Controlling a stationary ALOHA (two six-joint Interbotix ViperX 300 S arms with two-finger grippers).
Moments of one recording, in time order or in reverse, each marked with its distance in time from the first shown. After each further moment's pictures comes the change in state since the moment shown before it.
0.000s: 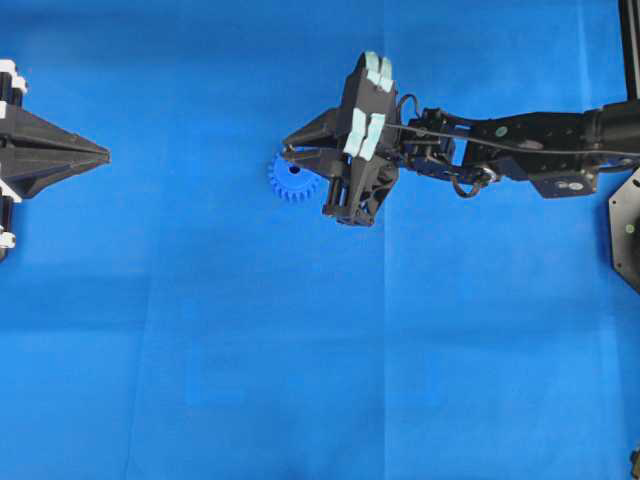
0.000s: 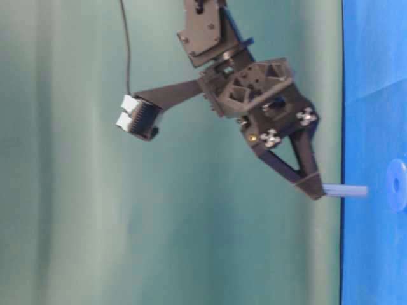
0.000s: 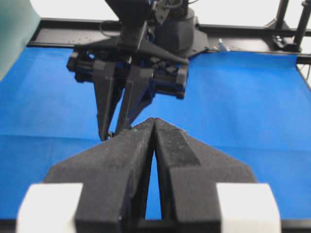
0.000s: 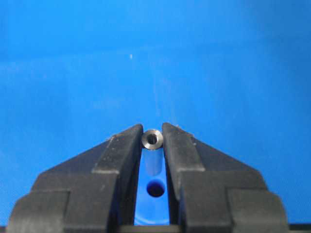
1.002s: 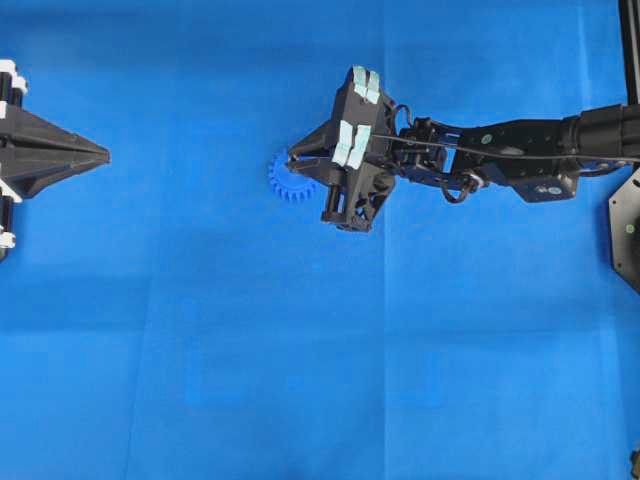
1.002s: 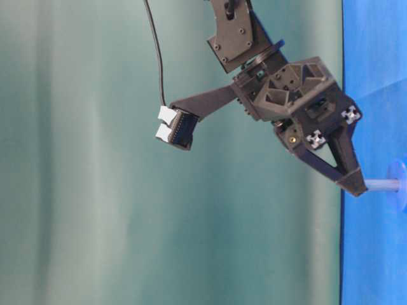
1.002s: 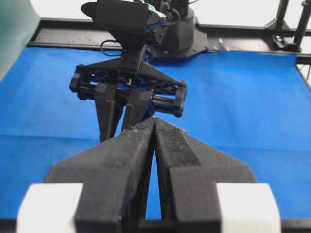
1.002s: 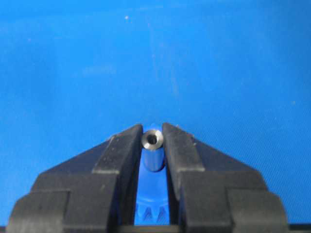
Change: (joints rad) left arm 0.000 0.000 0.000 0.000 0.002 -0.002; right arm -0.002 0.078 0.002 0.002 0.000 0.003
